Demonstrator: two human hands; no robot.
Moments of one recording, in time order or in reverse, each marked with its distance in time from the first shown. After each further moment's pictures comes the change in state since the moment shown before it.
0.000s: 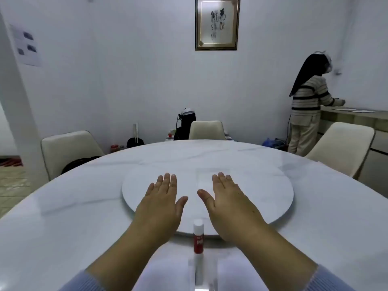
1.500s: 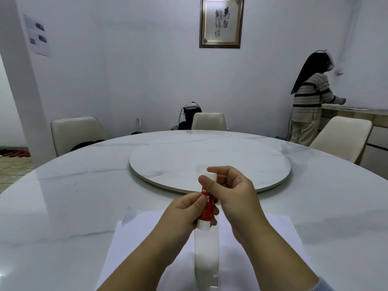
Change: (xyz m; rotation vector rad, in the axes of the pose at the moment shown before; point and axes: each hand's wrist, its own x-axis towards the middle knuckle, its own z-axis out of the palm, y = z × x) left_hand -0.113 0.021 0.053 -1.566 -0.188 0.077; right_hand -0.085 0.000 0.054 1.252 0.193 0.002
